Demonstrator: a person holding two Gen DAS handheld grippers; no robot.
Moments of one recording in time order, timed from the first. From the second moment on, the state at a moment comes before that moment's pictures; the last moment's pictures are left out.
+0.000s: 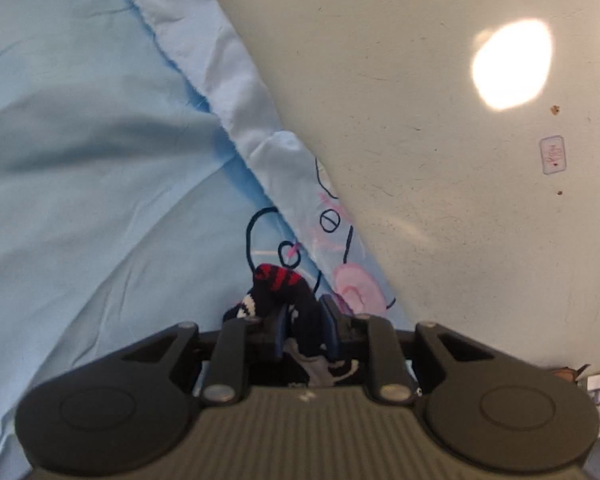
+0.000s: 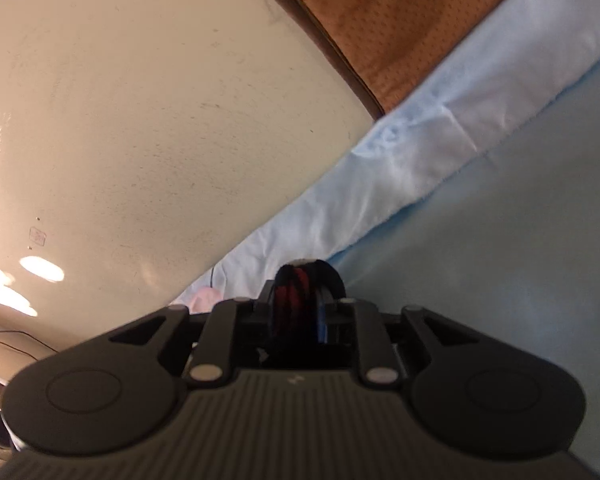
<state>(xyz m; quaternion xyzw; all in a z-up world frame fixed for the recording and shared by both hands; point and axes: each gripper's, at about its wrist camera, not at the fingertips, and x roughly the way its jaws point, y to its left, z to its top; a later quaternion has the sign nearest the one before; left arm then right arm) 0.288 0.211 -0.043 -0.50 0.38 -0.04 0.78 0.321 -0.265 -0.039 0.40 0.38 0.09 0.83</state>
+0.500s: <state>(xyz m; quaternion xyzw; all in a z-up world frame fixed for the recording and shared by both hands) 0.211 0.198 0.030 -0.44 0.29 -0.10 0.85 0.237 -0.236 0.032 0.27 0.29 0.17 0.90</state>
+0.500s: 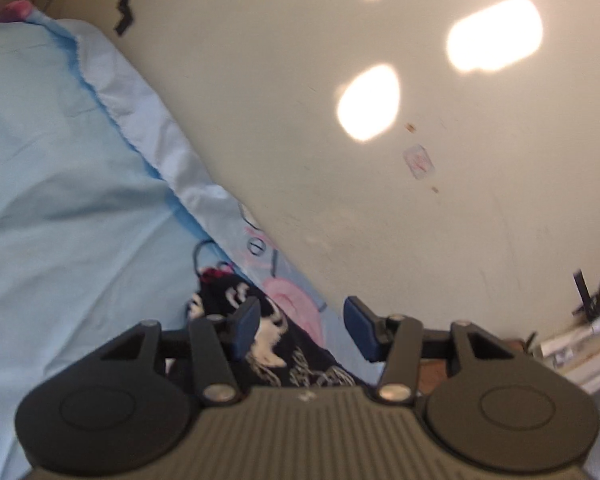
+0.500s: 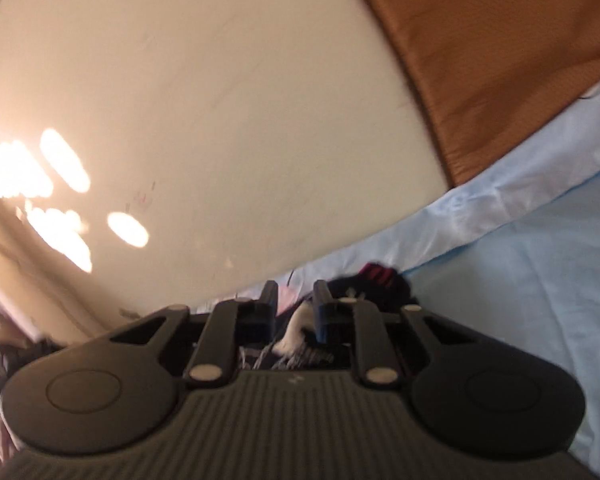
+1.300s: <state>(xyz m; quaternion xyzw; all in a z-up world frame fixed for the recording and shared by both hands) 0.217 0.072 -0.017 -0.06 0.28 0.00 0.96 0.286 -0.175 -0.022 0.14 0.32 0.13 0.93</state>
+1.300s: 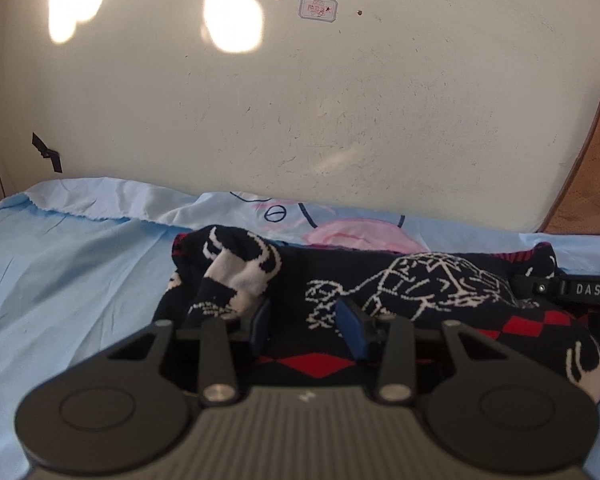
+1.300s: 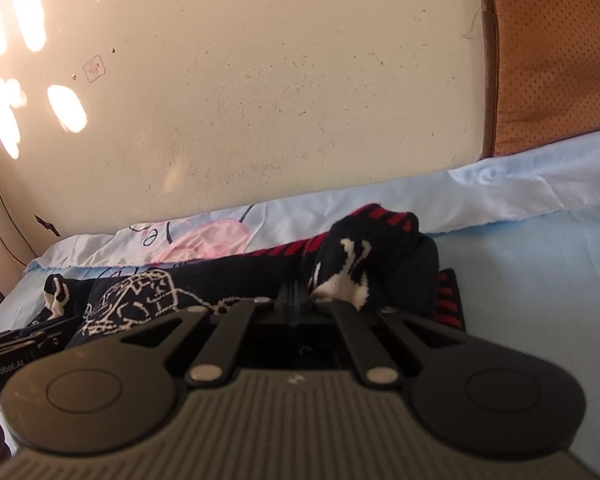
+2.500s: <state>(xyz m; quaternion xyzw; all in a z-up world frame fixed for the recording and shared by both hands) 0.216 0.077 -0.016 -0.08 0.28 -0.03 0.96 0.257 -0.172 -0.008 0.14 0.27 0.09 0.95</state>
